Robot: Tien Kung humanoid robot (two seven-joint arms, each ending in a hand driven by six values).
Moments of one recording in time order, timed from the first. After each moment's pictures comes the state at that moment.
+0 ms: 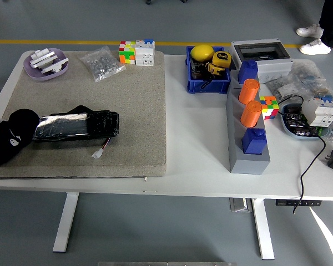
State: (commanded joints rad) left arm -0.30 0.29 -1.59 -0.64 1.94 0.22 -0.27; right arm -0.02 -0.17 1.84 0.18 -1.12 0.00 -0.08
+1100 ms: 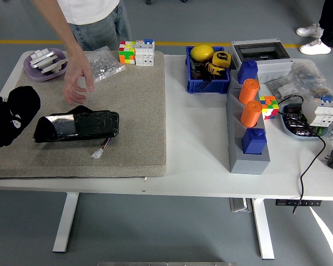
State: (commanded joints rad) left arm -0.21 0.26 -1.58 -0.99 2.08 0.27 -0.15; right arm -0.02 -0.17 1.87 0.18 -1.14 -0.01 -0.06
